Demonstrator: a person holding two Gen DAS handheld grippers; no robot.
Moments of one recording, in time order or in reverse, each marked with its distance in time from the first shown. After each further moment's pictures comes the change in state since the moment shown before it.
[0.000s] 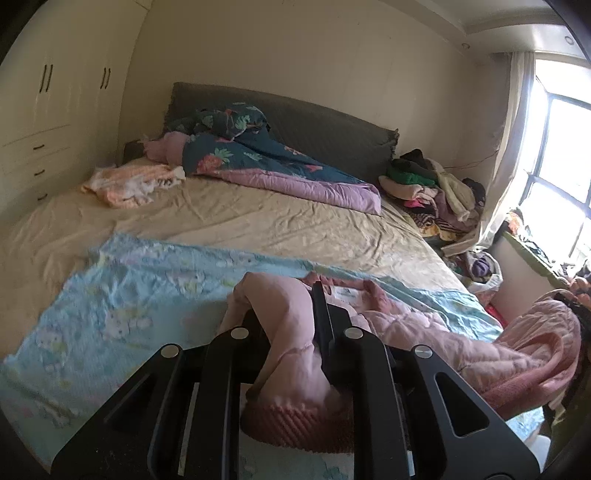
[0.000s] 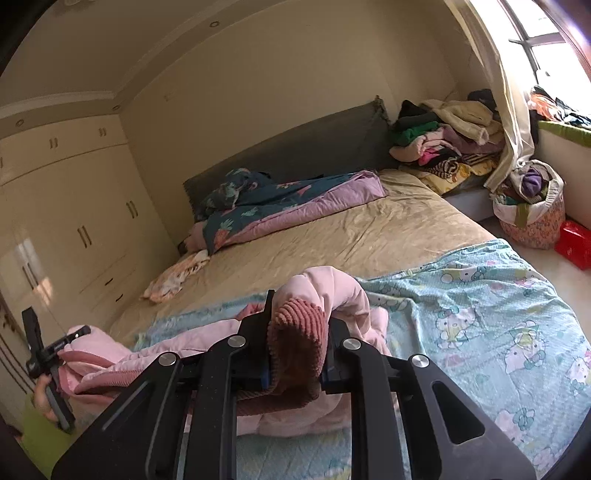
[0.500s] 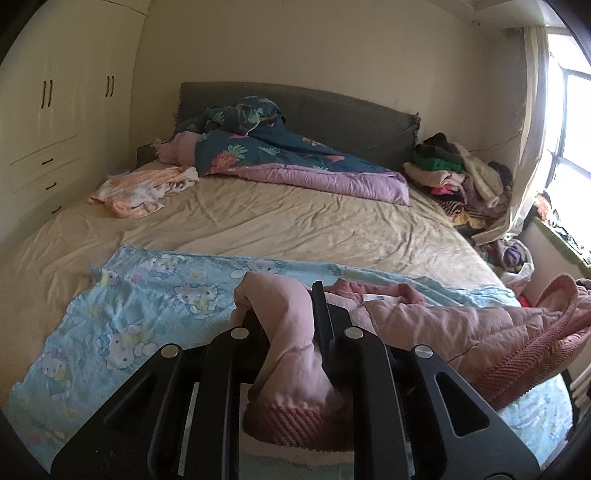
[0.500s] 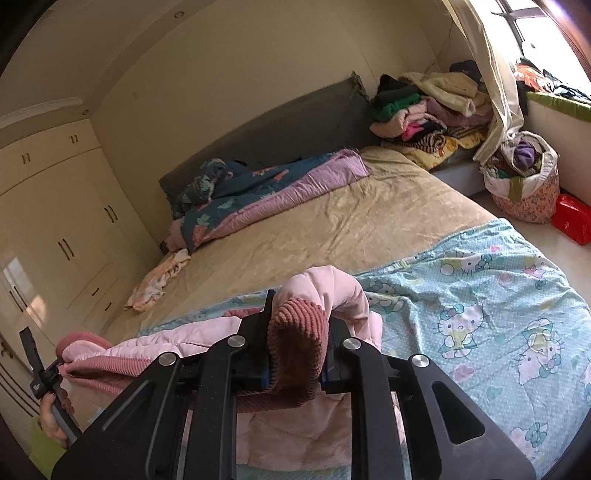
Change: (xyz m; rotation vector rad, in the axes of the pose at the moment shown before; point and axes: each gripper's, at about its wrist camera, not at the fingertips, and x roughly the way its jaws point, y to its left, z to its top) left arm 0.081 -0.003 0.019 0.058 0.042 0.113; right arm 0.085 -0.038 0.023 0.085 0.082 -0.055
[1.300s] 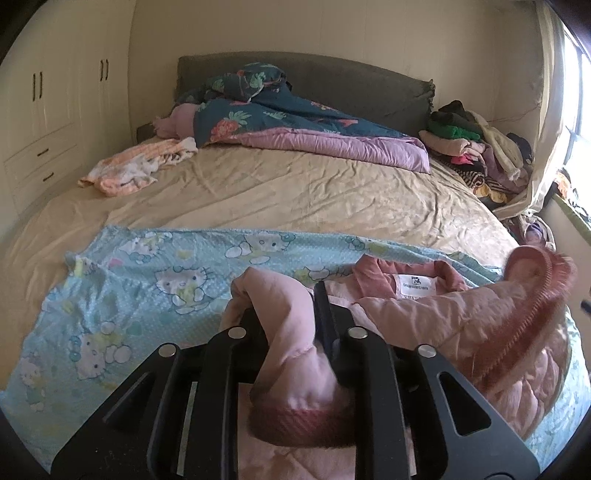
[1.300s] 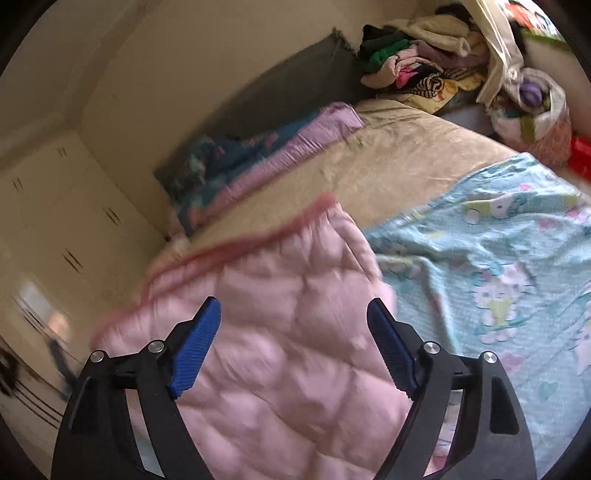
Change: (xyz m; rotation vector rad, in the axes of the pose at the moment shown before) left arm 0.113 0.003 -0.017 0.009 0.110 0.037; right arm 0.103 -0.054 -0.032 0.081 0.147 0.027
